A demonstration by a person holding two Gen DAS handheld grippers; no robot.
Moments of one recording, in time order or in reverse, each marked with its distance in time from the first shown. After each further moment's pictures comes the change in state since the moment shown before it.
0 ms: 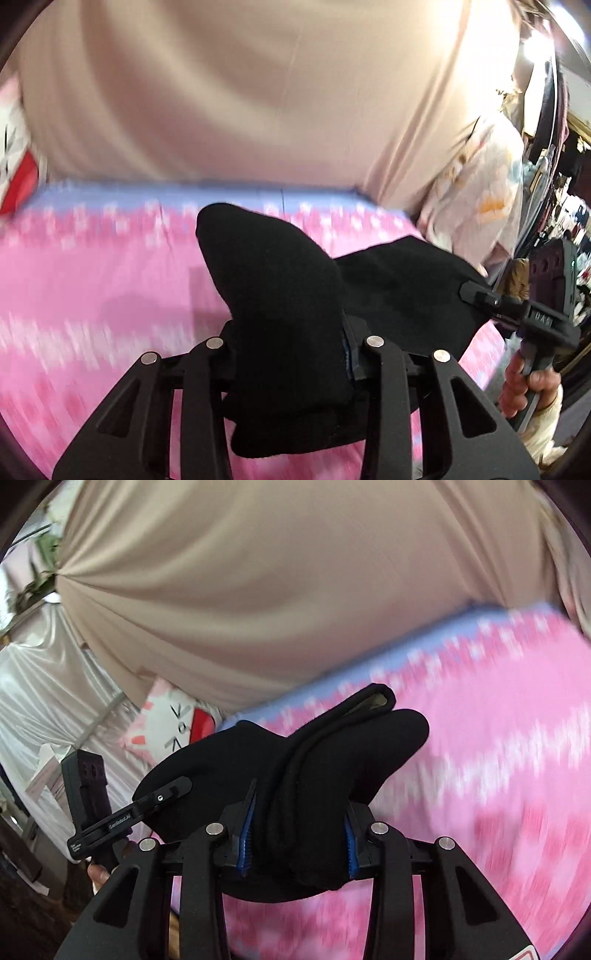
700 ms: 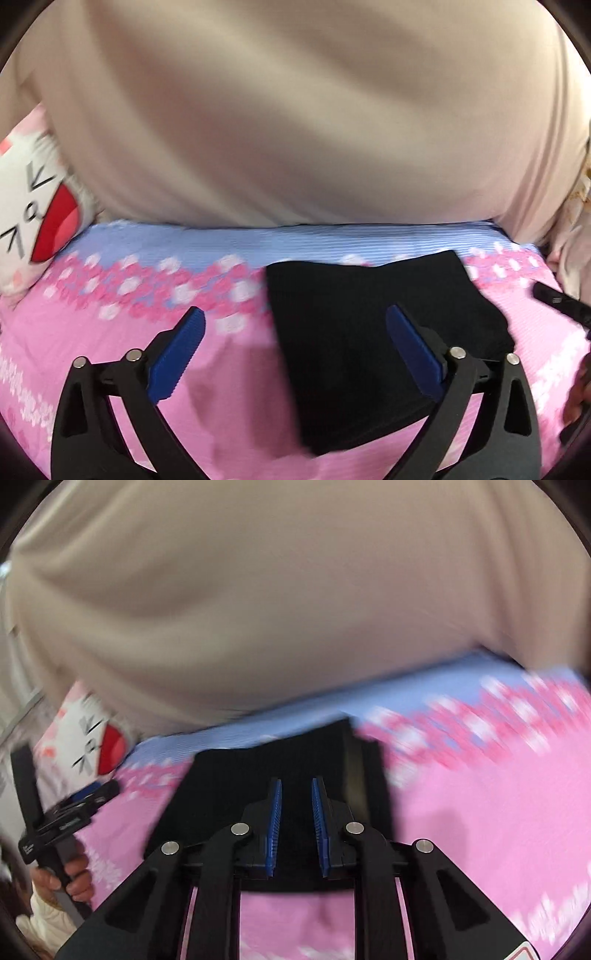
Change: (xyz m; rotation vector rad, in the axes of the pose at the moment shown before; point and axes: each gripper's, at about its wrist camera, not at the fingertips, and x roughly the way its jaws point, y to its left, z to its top) left arm 0.169 0.072 0.065 -0.007 -0.002 0.385; right arm 0.195 -0.063 0.073 -0.131 0.062 -0.188
